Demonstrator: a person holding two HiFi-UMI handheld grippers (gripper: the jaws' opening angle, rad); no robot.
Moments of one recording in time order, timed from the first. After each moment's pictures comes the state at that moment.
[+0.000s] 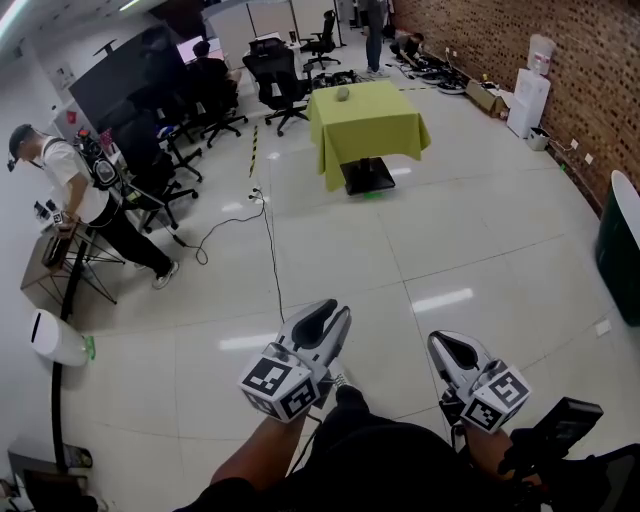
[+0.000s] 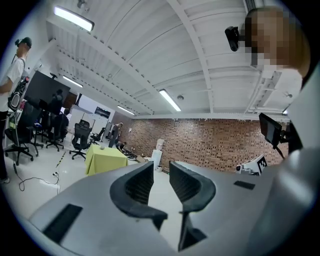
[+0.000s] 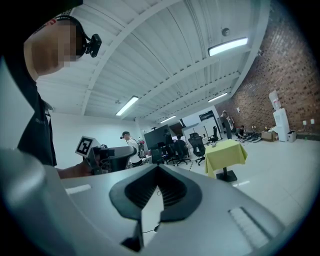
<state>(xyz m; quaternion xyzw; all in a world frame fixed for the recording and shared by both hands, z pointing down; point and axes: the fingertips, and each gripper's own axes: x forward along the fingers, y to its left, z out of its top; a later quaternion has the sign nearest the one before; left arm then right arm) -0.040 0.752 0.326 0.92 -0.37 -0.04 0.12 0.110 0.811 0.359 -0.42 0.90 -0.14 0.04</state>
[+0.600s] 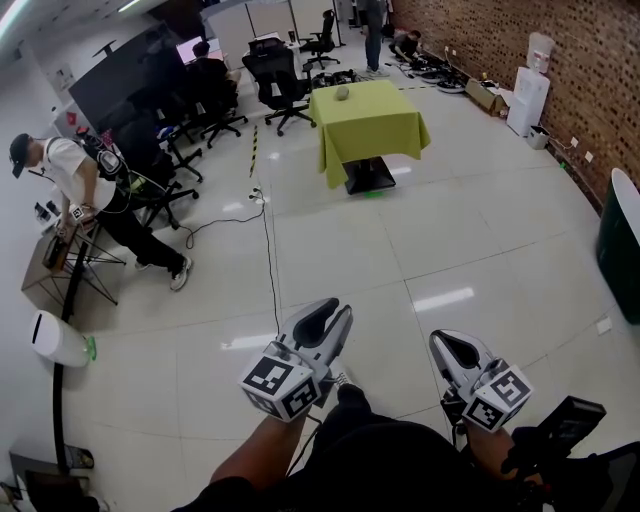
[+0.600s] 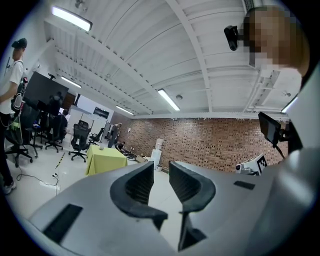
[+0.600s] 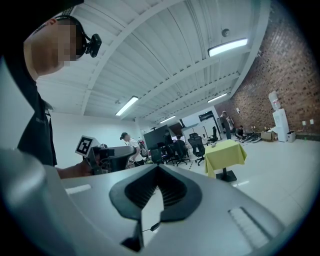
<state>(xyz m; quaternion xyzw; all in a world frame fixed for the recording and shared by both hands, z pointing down) -0.037 0.755 0.327 0.92 -0.37 -0.03 0.11 0.112 0.814 0.361 -0.42 0.89 -0.14 0.04</state>
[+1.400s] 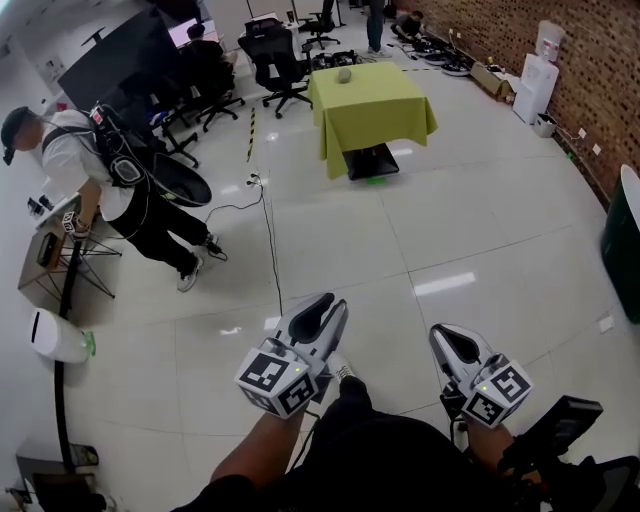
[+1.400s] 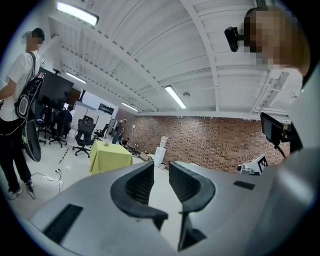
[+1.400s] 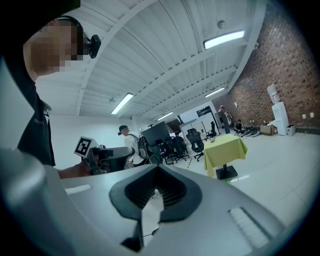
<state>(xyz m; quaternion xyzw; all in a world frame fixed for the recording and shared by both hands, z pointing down) -0.061 0.687 0.351 0.91 -0.38 -0.03 0.14 0.097 0.747 0.384 -0.42 0.89 -0.17 0.03</state>
